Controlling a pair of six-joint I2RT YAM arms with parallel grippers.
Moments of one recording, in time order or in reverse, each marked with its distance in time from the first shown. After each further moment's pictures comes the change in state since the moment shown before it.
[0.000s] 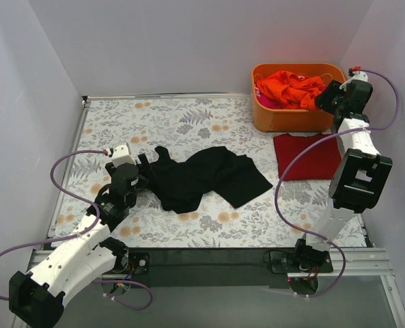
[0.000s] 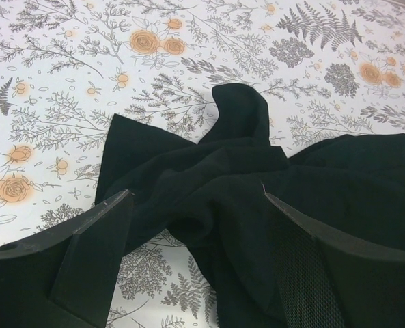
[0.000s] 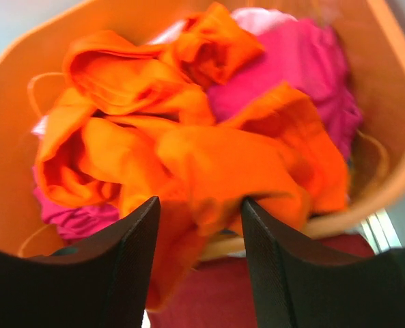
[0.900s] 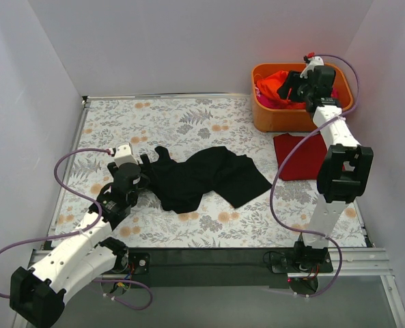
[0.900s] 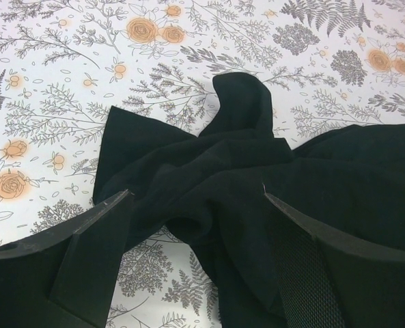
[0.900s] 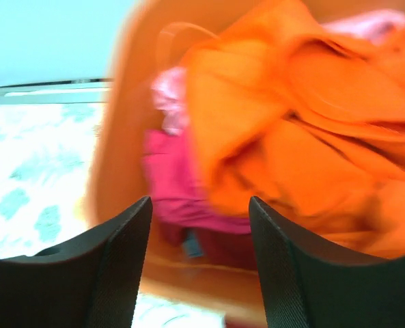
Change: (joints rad) left arm 0.000 0.042 0.000 0.000 0.013 0.000; right arm 0.227 0.133 0.223 -0.127 -0.072 -0.095
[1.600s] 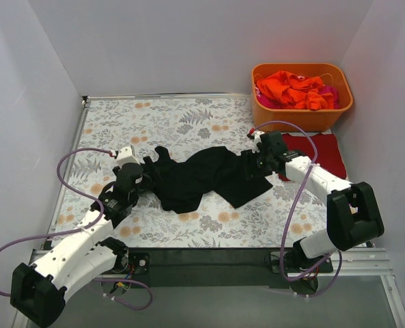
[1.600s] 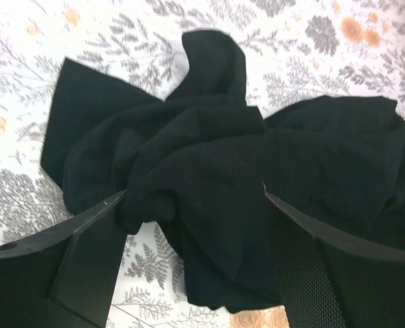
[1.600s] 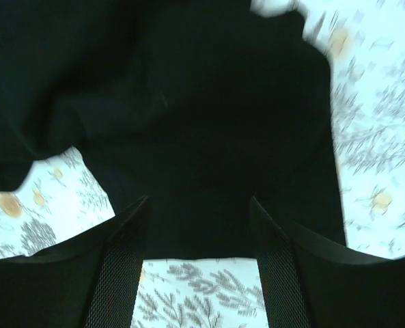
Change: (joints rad) left arm 0.000 0.012 0.000 -0.042 0.114 -0.132; right arm 0.436 -0.510 -0.765 -0.240 0.071 -0.024
